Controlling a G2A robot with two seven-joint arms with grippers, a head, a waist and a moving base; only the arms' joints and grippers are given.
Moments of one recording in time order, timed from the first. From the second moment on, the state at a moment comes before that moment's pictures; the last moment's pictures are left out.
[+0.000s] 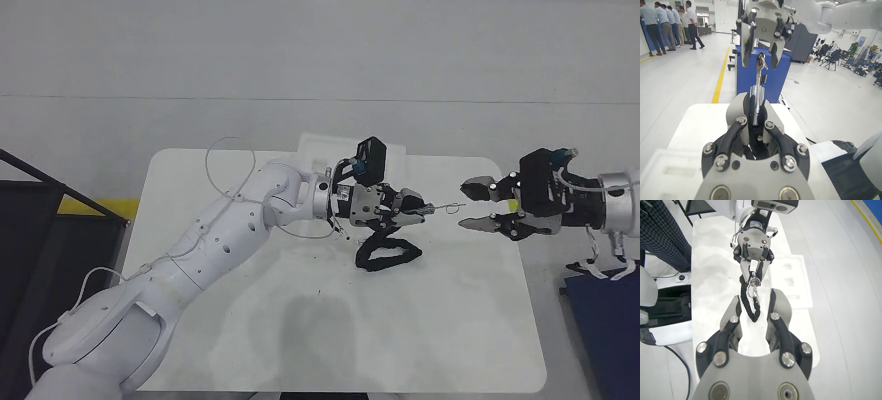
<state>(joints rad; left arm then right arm) 0.40 -1.29 -0.52 -1.14 0.70 -1.01 0.03 -0.43 -0.29 0.79 -1.83 -0.18 -0.92 0.59</state>
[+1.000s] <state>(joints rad) 0.56 -1.10 -0.53 -1.19 0.88 -0.97 -0.29 -0.60 -0.20 0.96 -1.88 -0.07 -0.82 0.61</state>
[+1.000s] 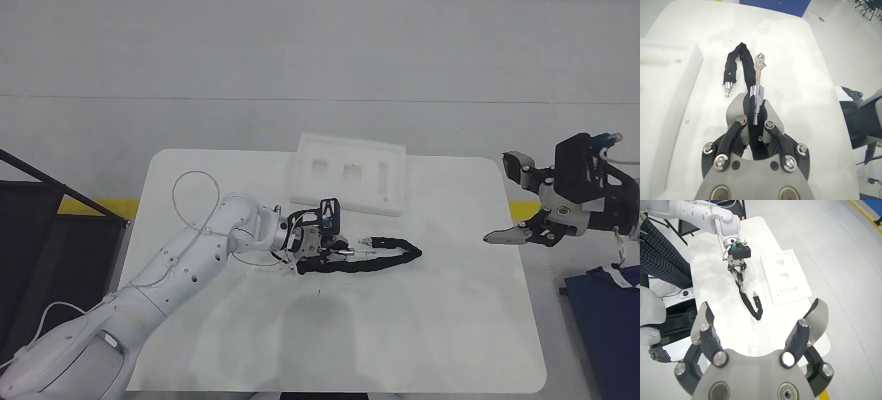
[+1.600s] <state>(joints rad) 0.56 -1.09 -0.68 -1.26 0.97 -0.88 -0.17 -0.70 -0.18 1.02 -1.93 -0.03 -0.78 0.51</state>
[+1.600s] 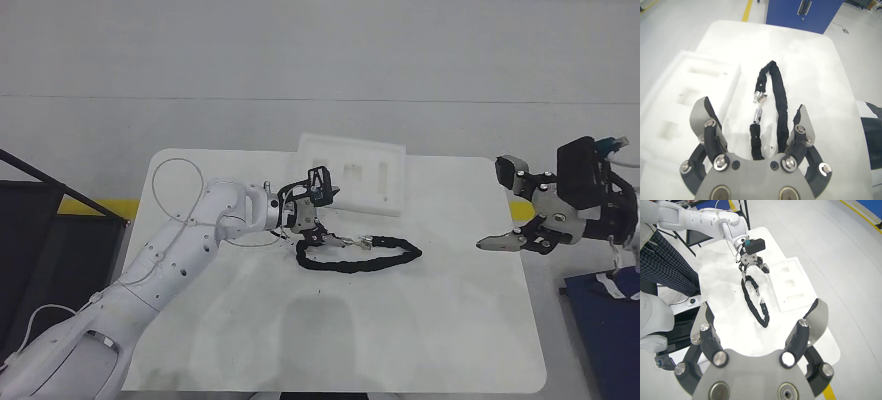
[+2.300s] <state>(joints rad) 0.33 -1.02 -0.88 -1.22 1.18 -1.01 0.09 -0.65 -0.31 0.99 -1.90 -0.22 -0.74 0.22</state>
